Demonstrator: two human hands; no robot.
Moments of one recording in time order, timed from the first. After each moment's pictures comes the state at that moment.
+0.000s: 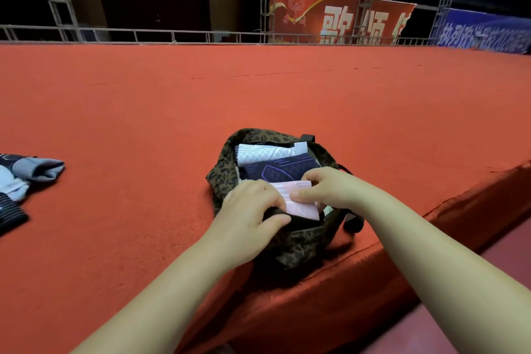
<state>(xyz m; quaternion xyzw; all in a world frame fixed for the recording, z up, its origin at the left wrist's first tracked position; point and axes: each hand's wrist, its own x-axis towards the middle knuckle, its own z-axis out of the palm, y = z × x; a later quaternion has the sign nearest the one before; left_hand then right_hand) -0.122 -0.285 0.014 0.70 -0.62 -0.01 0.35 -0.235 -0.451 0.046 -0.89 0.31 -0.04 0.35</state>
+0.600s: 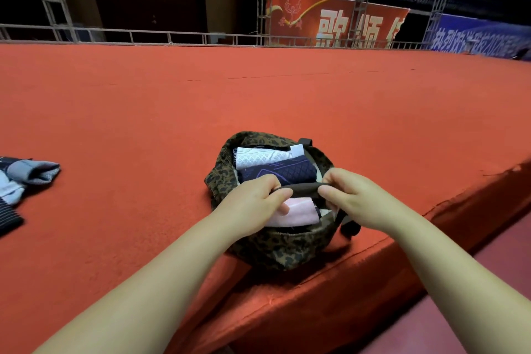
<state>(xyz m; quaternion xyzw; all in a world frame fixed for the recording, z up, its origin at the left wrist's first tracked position) -0.118 -0.310 0.036 0.76 -0.53 -0.15 0.34 -0.276 -0.450 0.047 -0.91 0.23 -0.17 0.29</state>
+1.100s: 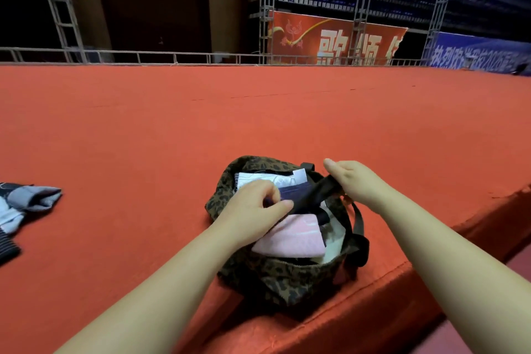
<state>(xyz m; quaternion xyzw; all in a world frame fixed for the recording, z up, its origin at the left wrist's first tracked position) -0.093 -0.332 0.046 0.74 -0.54 -0.07 0.40 -0.223 -0.525 0.064 -0.86 0.32 -0.21 0.34</state>
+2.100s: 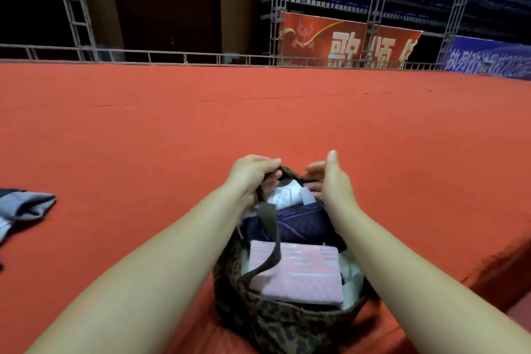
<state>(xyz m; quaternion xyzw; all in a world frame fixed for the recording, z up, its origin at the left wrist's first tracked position) -0.015 -0.429 0.062 0.58 -0.21 -0.36 0.70 -0.134 -0.510 0.051 -0.64 0.33 -0.39 0.57</state>
